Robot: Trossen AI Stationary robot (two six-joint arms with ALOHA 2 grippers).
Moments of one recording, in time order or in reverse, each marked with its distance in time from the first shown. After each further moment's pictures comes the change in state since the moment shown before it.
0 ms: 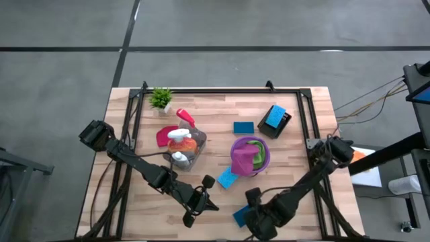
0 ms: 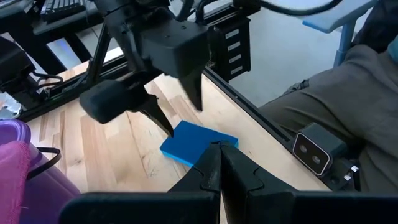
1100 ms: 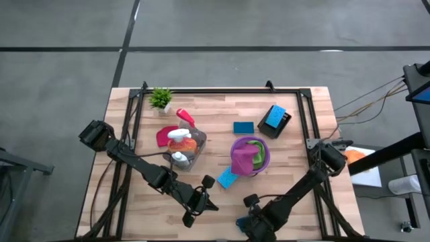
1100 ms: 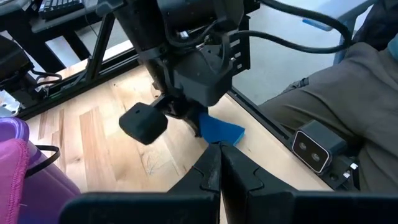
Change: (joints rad) left arm 0.000 0.000 0.000 -0.008 0.000 -0.001; right arm -0.004 0.140 0.002 0.063 -0.093 -0.024
